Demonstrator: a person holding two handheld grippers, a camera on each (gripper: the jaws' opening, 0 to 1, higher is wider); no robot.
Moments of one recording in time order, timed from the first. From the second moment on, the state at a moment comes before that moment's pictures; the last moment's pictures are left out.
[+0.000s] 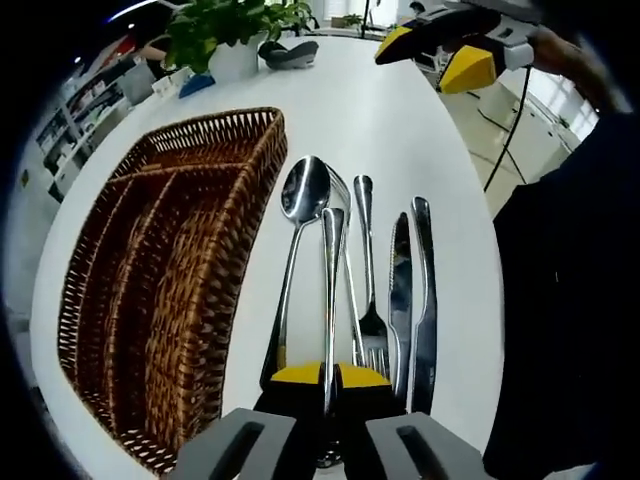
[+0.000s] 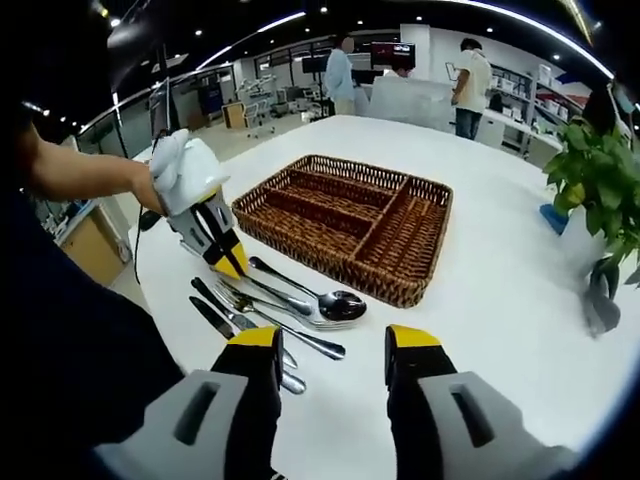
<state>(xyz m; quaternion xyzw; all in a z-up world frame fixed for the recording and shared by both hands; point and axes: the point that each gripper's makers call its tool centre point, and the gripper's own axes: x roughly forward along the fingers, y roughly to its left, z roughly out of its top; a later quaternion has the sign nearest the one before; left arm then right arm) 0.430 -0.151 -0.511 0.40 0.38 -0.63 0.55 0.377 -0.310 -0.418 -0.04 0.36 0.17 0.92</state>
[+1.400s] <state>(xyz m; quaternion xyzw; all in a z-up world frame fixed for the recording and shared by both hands) 0.555 -0.172 -0.400 0.42 0.29 -0.63 0.59 0.391 -0.318 -0.400 -0.04 0.34 0.13 0.93</state>
